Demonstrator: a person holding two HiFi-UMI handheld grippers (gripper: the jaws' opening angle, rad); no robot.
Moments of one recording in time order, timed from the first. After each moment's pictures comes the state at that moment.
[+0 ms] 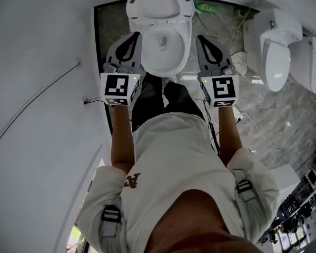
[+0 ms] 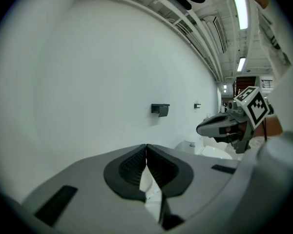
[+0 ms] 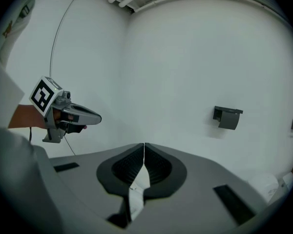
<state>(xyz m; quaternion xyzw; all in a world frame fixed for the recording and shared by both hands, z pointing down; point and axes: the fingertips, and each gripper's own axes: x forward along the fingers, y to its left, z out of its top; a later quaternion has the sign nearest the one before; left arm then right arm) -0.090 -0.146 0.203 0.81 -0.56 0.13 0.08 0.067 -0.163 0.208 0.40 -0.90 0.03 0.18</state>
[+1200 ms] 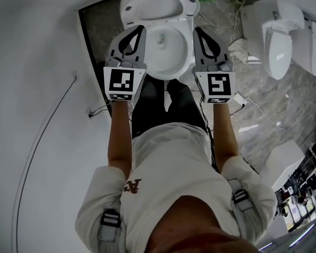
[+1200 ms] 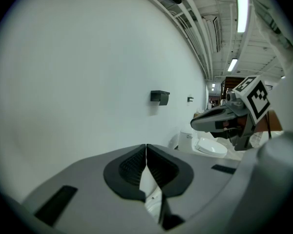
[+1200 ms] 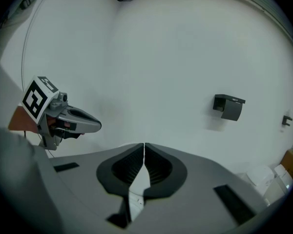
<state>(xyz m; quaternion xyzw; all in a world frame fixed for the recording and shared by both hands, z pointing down) -0.132 -0.267 0.290 0.86 -0.48 0.16 0.09 -0.001 -0.268 0.276 0.47 -0.86 0.05 0.21</state>
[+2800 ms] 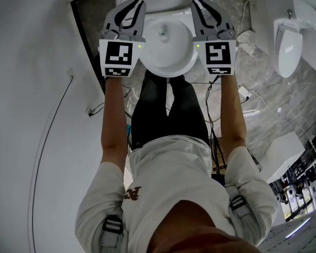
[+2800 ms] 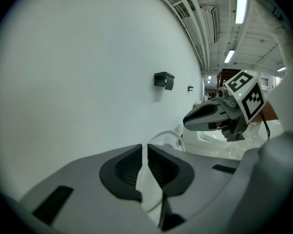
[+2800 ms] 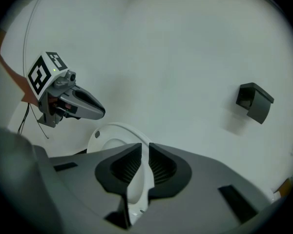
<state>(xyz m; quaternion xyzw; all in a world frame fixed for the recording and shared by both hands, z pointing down) -0.142 -0.373 0.395 0.86 -0.46 0.20 0.09 -0.023 -0.380 0.393 0.43 -0.86 0.00 0.29</state>
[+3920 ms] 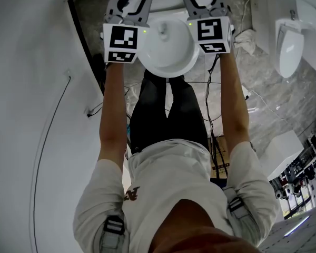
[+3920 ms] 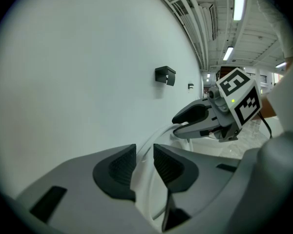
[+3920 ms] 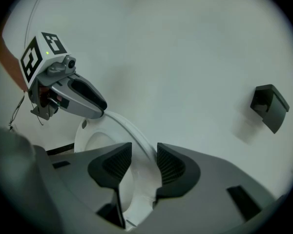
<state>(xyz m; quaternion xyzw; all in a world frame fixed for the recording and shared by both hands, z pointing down) -0.137 -0.407 0.428 0.86 -0.45 0.21 0.08 -0.044 -0.430 0.437 0.40 -0.85 -0.04 0.32</state>
